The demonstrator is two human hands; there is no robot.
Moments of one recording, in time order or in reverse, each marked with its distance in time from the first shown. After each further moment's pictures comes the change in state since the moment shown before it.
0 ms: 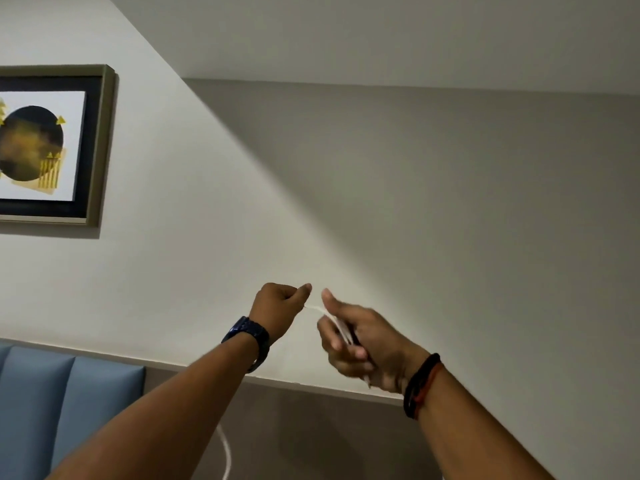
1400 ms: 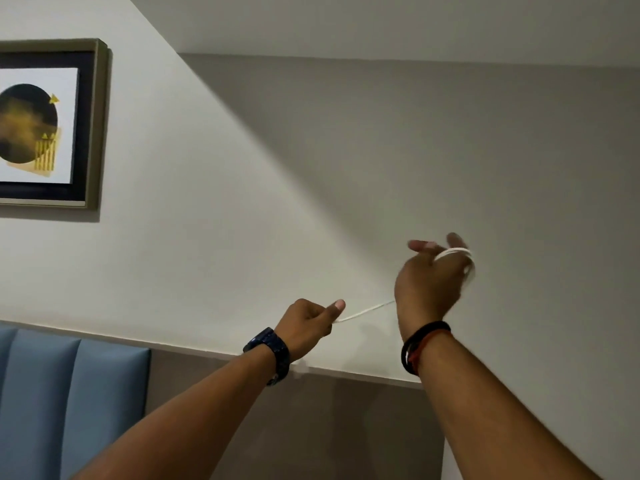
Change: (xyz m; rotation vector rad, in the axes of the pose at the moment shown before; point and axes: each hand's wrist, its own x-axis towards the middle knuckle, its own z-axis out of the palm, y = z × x) left_hand -0.035 -0.013 0.031 -0.010 -0.302 -0.063; right_hand 0.015 -0.018 -0.022 -0.099 1.539 -0.619
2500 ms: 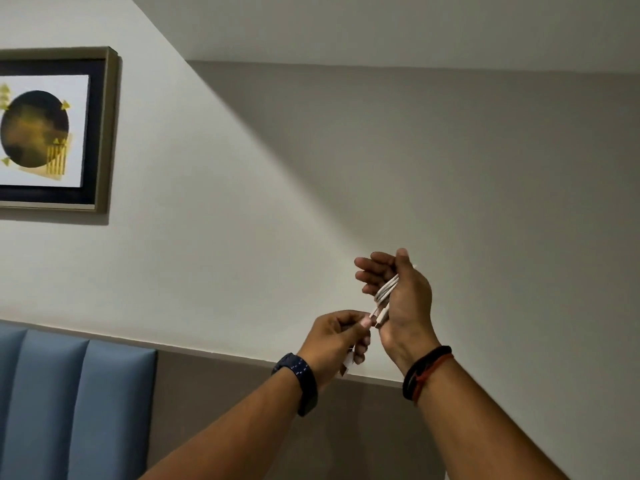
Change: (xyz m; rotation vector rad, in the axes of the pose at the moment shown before) left_hand -0.030 0.022 0.031 -0.614 -0.140 0.007; right_hand -0.024 0.007 -0.006 0.513 -0.603 0.386
